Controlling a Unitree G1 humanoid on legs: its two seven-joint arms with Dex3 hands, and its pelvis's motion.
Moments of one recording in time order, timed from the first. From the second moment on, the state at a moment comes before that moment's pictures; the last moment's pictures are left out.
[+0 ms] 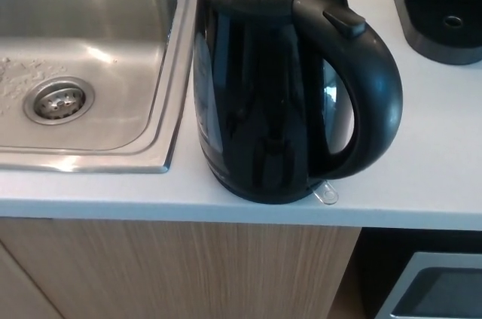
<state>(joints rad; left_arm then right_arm) 0.15 0.25 0.54 1.13 -0.29 -0.52 -0.04 0.37 -0.19 -0.28 0.39 -0.52 -0.29 -0.28</state>
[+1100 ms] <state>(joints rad) 0.09 0.30 0.44 1.22 -0.25 -0.48 0.04 0.26 -0.27 -0.01 0.58 -0.51 -0.23 -0.40</state>
